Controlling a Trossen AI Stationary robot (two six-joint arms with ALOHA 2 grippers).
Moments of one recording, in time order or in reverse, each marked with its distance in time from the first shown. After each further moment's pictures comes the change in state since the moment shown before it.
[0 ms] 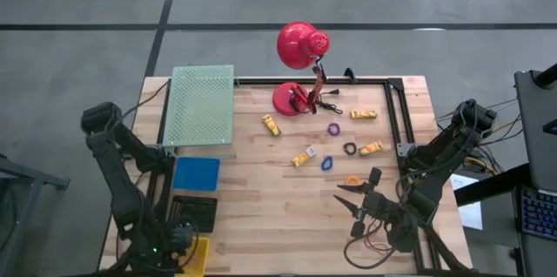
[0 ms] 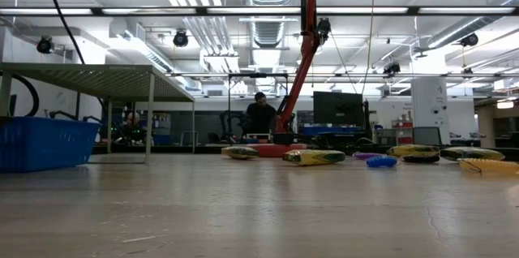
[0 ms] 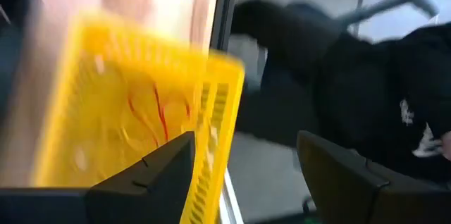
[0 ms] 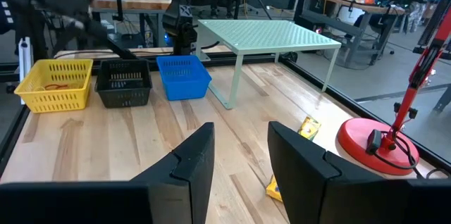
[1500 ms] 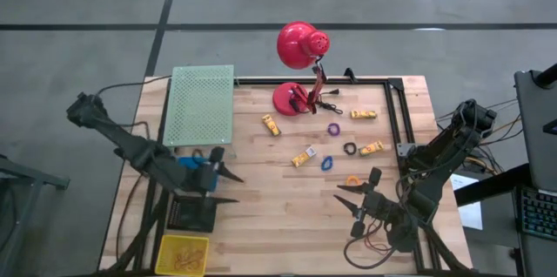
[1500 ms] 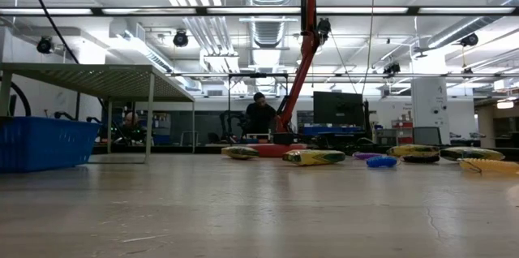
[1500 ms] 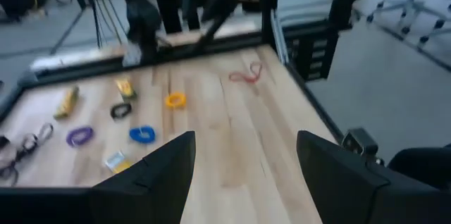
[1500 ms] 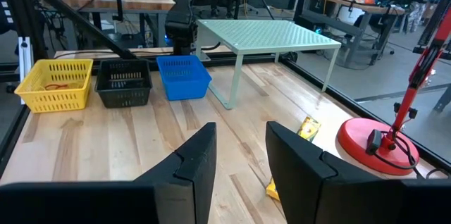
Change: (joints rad) left arm 0.573 -0.307 0.017 0.197 -0.249 1.284; right arm 0.000 0.000 0.000 0.000 0.000 0.000
